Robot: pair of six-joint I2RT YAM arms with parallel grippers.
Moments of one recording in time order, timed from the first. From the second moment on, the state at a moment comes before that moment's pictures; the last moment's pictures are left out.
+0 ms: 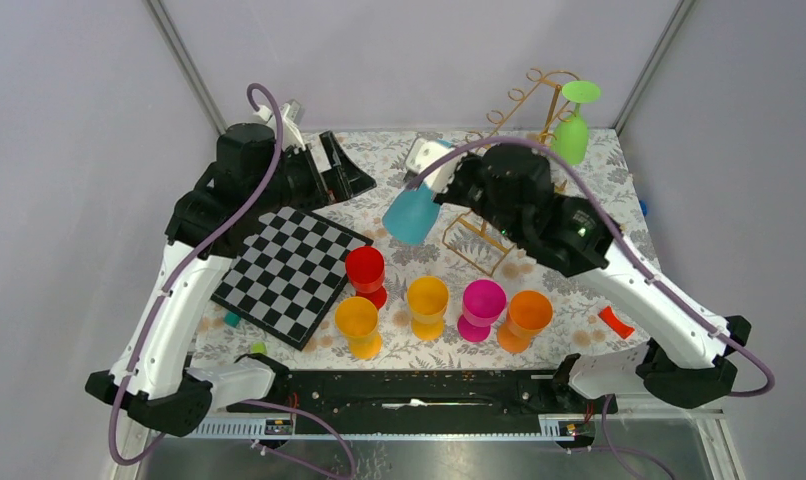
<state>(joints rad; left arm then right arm) -0.43 1.18 1.64 -0.91 0.24 -0.61 0.91 1.32 1.73 -0.68 0.30 -0.69</state>
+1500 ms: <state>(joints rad) -0.49 1.39 1.45 -0.45 0.84 -1.13 1.39 1.23 1.03 0.17 0.93 -1.46</state>
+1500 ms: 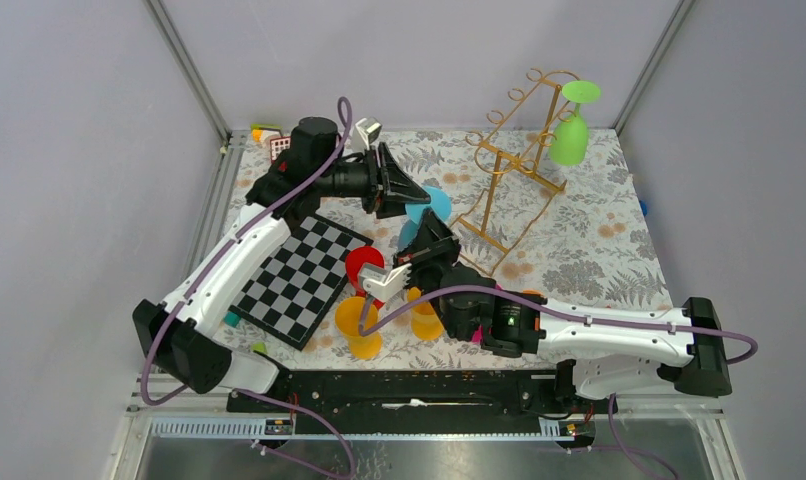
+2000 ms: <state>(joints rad) -0.51 1.43 1.50 -0.47 0.86 -1.07 1.39 1.21 1.02 0.15 0.92 -1.41</state>
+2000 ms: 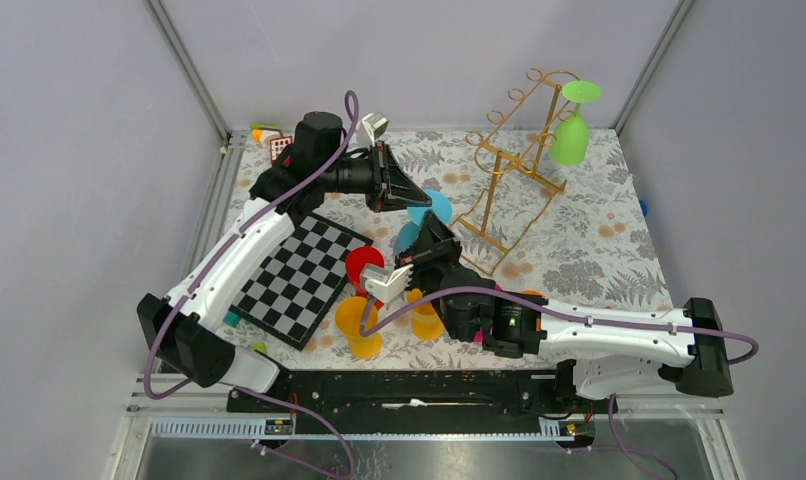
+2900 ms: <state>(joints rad) -0.46 1.40 1.59 -0.67 0.62 -0.85 1.39 1.19 1.16 -0.23 0.78 -1.03</state>
